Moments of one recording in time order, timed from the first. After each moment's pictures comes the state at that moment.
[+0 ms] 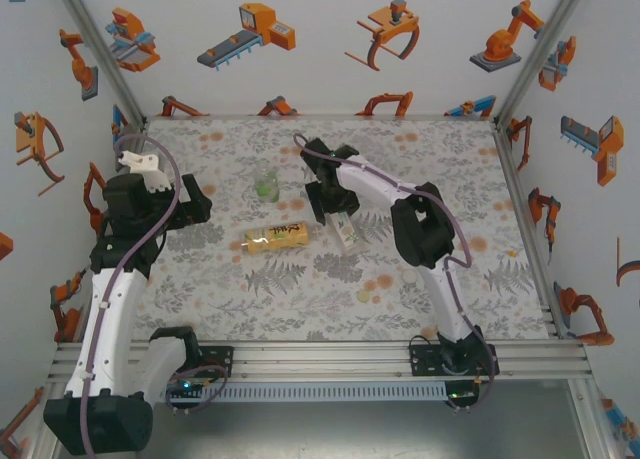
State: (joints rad) left arm 0.00 0.88 0.89 -0.51 0.14 -0.16; right arm 0.67 2.29 1.93 -1.00 0.10 0.30
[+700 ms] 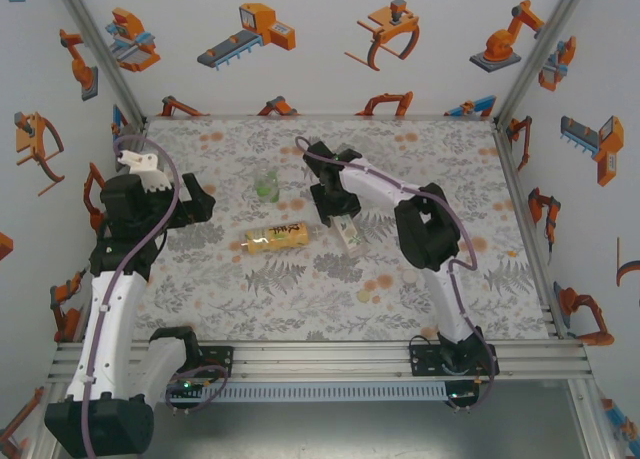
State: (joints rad) left arm 0.00 0.87 0.87 -0.45 0.23 -0.19; right arm 0.67 2.21 1.82 -0.95 0.13 0.28
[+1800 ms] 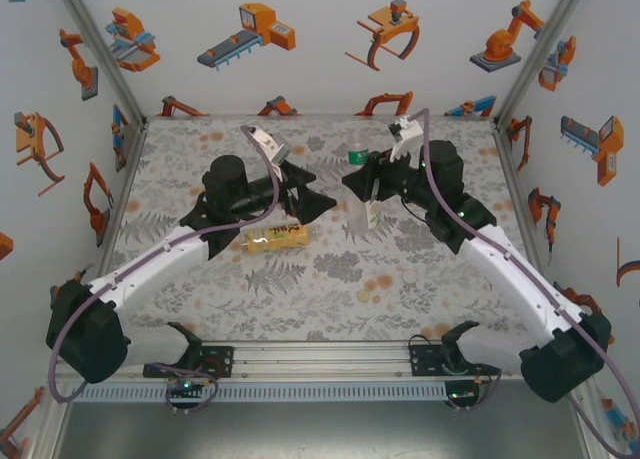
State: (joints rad) left arm -0.68 1.29 0.92 0.34 0.53 -0.25; right arm 0.51 1.14 1.06 -0.10 -0.33 0.27
